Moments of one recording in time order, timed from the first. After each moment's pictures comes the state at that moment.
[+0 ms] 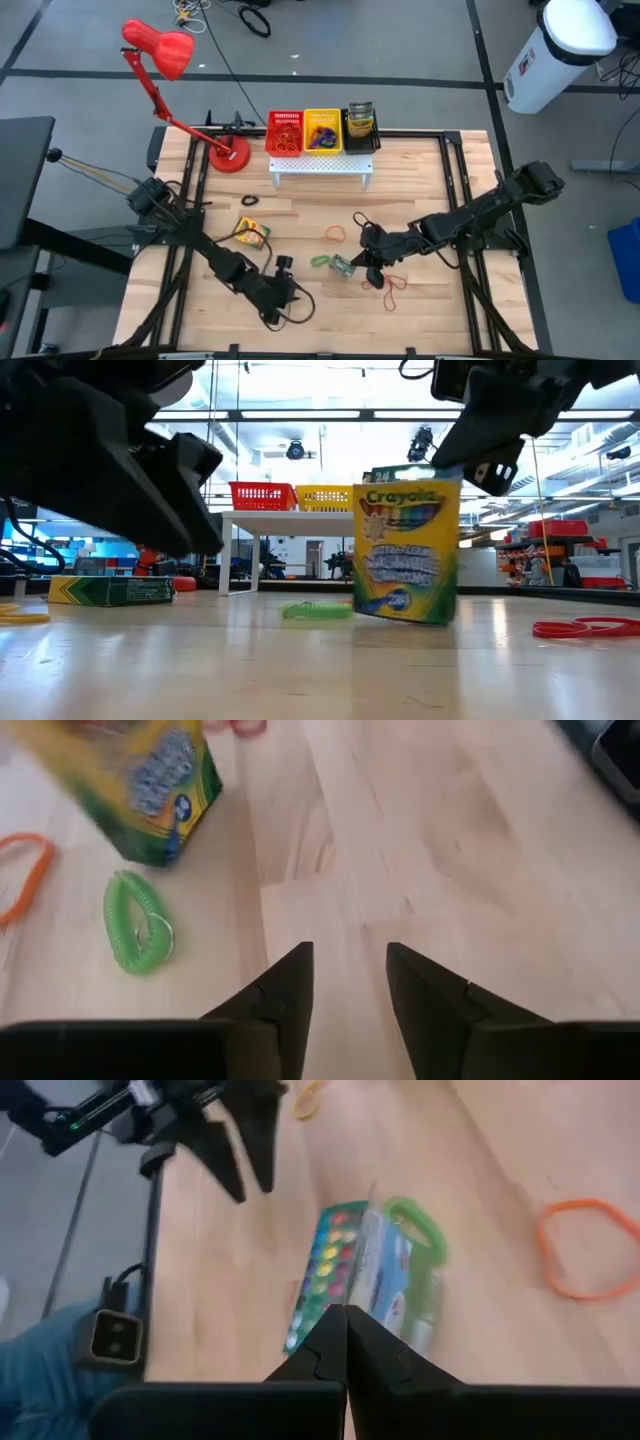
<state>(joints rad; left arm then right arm) -0.65 1.81 0.88 0.12 -0.45 -0.23 0.38 1.44 0.77 -0.01 0.12 0.67</state>
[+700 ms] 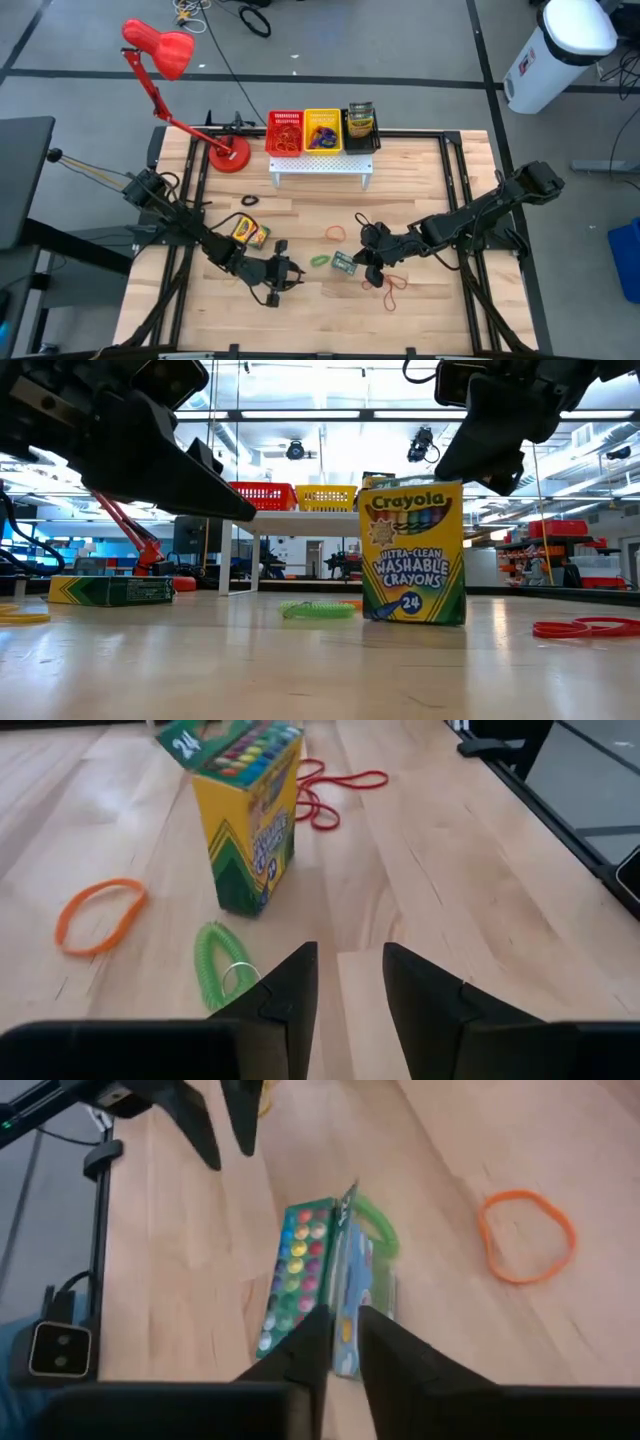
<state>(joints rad) -0.57 1.73 0.61 0.65 -0.47 -0.18 0.40 1.44 0.79 -0.11 0.20 0.70</state>
